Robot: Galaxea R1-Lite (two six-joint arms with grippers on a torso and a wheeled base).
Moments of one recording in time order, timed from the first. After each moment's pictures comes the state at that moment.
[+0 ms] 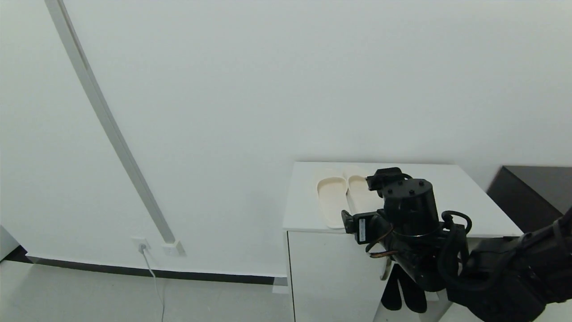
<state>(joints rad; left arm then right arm) 0.00 0.00 0.00 0.00 -0.04 0.01 0.79 1.87 -0.83 -0.67 -0.59 0.23</state>
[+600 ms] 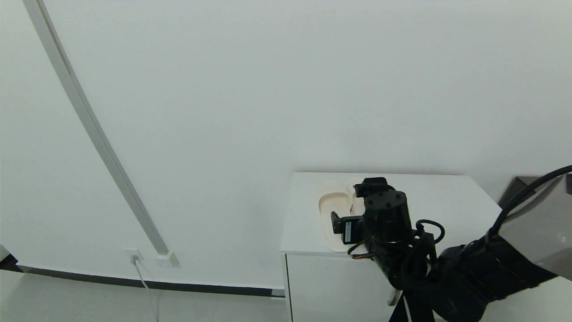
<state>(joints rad) 0.00 0.00 0.00 0.00 -0.03 0.00 0.75 2.04 -0.87 -0.85 -0.59 0.26</state>
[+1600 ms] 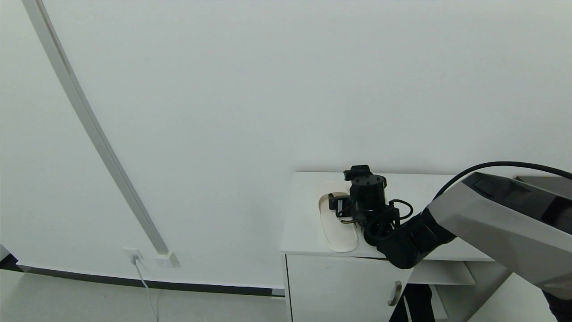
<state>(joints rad) 0.00 0.00 0.00 0.00 -0.02 -0.01 0.60 2.33 -1.25 -0.85 -0.49 0.14</state>
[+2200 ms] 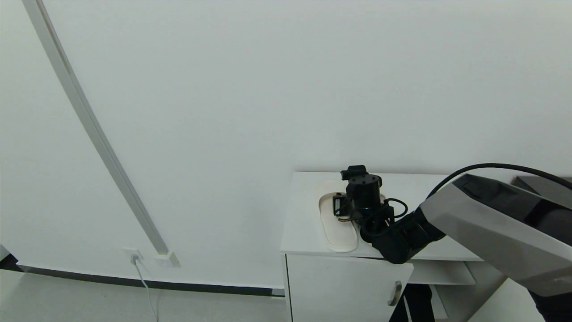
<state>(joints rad) 0.00 0.00 0.00 0.00 -0.02 -0.01 0.59 2.38 -1.32 -0.82 -0.47 0.14</state>
